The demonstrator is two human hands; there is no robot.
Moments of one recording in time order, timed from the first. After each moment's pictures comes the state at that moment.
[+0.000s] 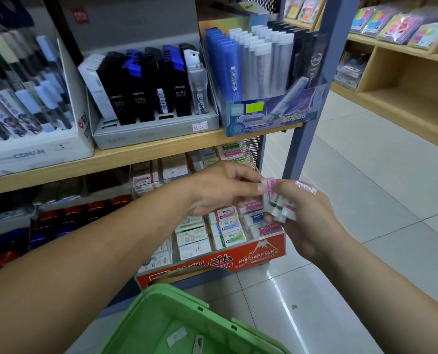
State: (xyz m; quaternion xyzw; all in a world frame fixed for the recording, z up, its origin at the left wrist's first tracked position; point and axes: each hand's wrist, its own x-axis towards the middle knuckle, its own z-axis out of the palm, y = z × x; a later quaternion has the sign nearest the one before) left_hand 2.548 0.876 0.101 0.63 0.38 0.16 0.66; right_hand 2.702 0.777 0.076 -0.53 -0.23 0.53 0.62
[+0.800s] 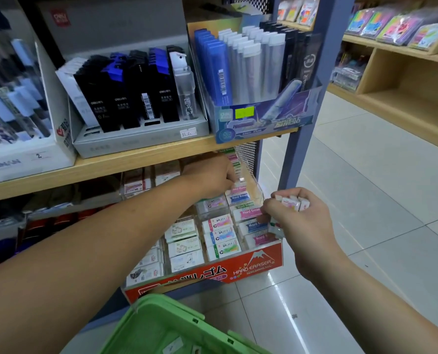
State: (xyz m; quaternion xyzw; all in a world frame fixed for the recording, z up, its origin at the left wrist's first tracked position) left_hand 2.564 0.946 0.076 0.85 0.50 0.04 0.16; right_hand 2.706 0.779 0.058 -0.64 -0.31 0.41 0.57
